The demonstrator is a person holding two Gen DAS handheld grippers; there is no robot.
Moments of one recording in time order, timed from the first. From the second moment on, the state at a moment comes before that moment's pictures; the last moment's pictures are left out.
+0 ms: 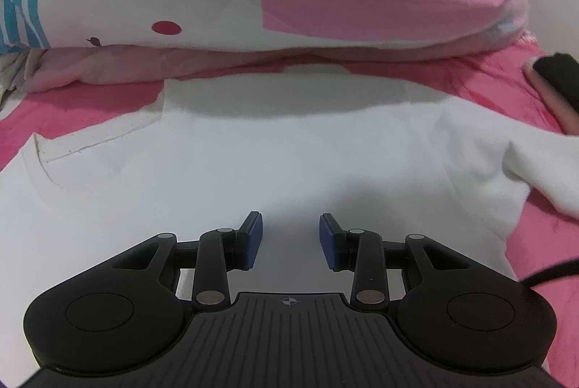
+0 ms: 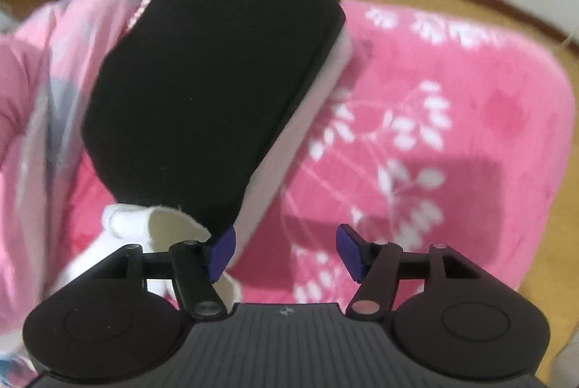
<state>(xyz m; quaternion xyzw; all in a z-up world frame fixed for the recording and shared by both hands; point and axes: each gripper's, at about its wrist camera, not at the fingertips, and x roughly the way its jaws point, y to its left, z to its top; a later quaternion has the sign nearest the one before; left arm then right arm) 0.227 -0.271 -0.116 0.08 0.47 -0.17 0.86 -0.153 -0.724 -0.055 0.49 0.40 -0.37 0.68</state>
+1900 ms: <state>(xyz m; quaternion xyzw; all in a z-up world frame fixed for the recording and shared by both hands) 0.168 -0.166 -0.100 0.08 0.48 -0.12 0.86 -0.003 -0.567 0.080 0.30 0.39 -0.12 0.86</state>
